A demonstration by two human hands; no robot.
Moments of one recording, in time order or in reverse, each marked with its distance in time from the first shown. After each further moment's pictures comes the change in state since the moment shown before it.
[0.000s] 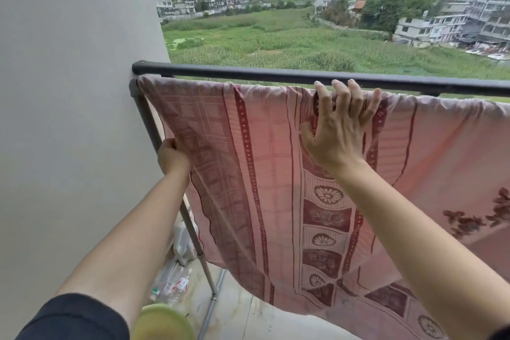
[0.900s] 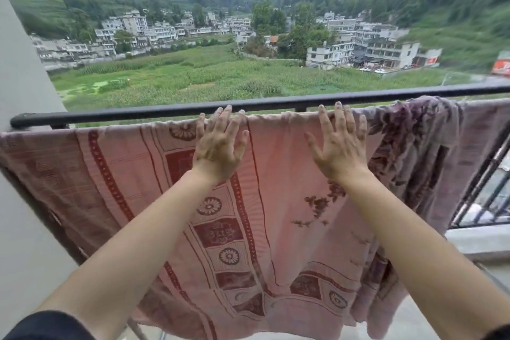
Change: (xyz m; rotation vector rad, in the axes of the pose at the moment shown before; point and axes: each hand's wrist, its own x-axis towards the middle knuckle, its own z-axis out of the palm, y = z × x) left_hand -0.314 0.228 0.212 0.515 -0.392 1.352; right_hand -0.005 0.358 -0.101 -0.176 -0.252 0.260
